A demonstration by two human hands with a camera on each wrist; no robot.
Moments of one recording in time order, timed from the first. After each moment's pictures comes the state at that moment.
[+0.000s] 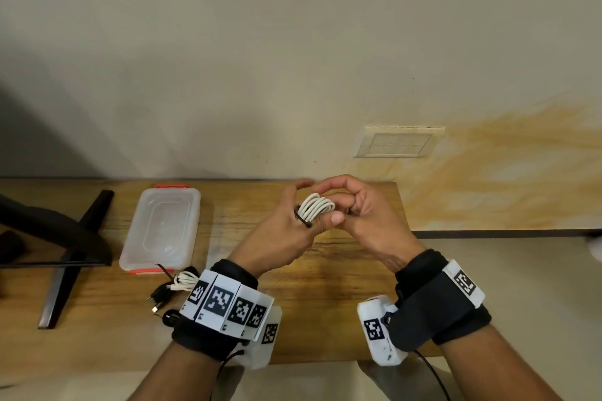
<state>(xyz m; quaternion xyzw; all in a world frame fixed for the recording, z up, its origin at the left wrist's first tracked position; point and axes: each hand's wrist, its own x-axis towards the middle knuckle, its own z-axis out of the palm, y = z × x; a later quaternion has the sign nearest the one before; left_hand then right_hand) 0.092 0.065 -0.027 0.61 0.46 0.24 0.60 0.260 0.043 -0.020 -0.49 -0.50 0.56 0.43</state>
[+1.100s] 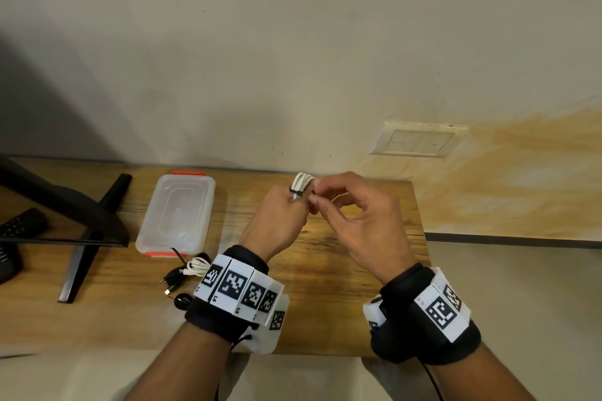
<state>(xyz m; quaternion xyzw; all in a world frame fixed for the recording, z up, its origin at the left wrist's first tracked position) 0.084 0.071 -0.020 0.58 0.56 0.27 0.53 0.230 0.033 -0.020 -0.50 -0.68 0.25 0.47</state>
